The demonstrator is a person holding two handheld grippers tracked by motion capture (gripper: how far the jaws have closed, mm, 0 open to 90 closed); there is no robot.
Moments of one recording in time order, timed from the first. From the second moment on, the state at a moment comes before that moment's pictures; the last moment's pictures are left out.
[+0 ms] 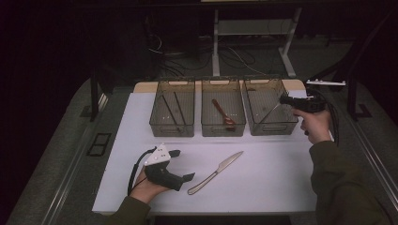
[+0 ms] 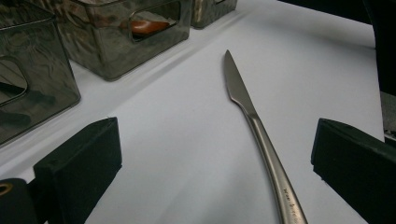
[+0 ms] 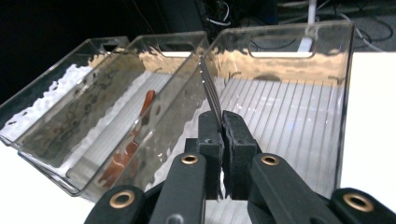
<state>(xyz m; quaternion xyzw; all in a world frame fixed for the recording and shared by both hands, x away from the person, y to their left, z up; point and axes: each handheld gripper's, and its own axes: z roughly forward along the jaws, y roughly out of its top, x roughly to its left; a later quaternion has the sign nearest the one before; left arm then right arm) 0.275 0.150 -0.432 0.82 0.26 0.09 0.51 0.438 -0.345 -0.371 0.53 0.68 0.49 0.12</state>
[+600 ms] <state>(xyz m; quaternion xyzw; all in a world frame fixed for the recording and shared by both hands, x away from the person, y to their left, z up) 0.276 0.146 -0.431 0.82 0.25 0.09 0.51 0.451 -0.357 -0.384 0.55 0.69 0.42 0.21</state>
